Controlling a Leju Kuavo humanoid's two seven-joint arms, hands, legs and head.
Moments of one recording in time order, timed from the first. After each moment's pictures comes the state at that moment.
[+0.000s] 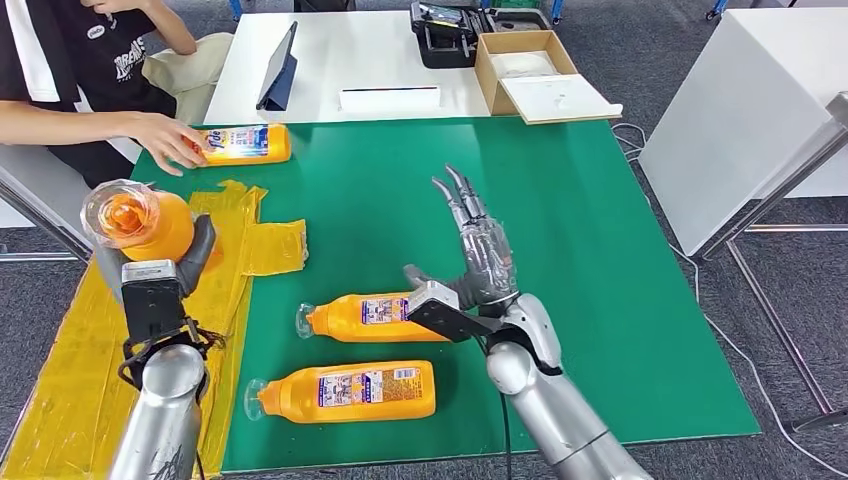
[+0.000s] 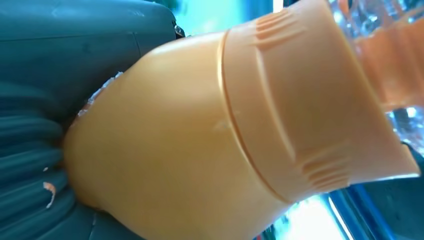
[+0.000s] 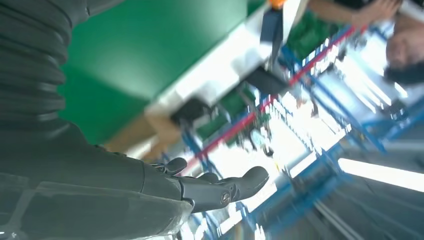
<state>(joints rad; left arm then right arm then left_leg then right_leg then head) -0.27 -0.08 -0.04 -1.50 -0.47 0.65 -0.46 -0.39 0.04 0.49 -1.30 0.60 -0.46 -0.34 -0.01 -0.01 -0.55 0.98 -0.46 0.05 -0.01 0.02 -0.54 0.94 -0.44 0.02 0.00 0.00</state>
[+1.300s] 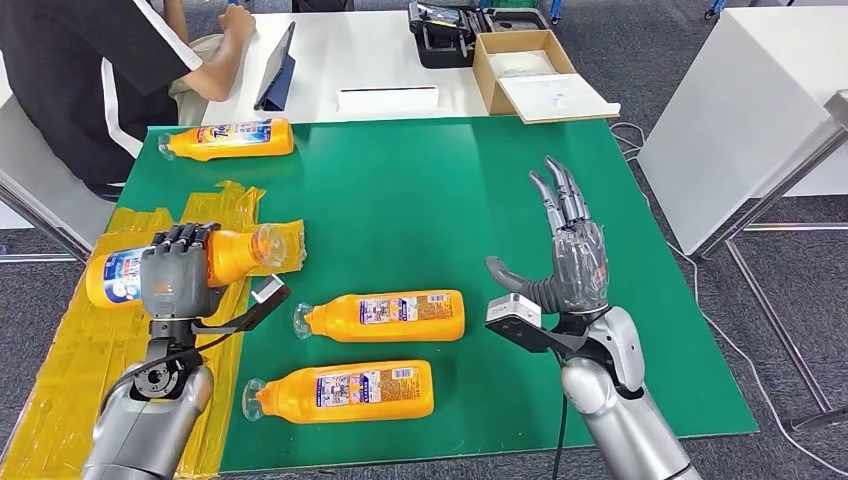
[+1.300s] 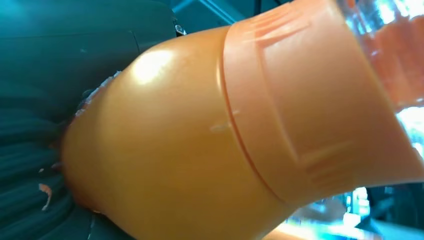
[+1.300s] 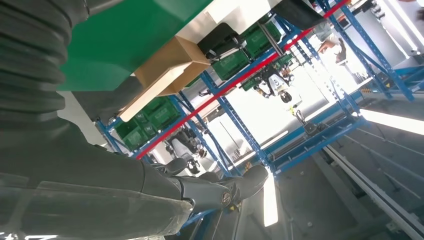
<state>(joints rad) -0.32 0.08 -0.10 -1.16 -1.57 0.70 0.11 -0.27 -0.15 0.39 -1.56 0.66 -0.51 -0.29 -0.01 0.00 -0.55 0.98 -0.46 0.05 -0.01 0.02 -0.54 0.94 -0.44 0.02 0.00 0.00</state>
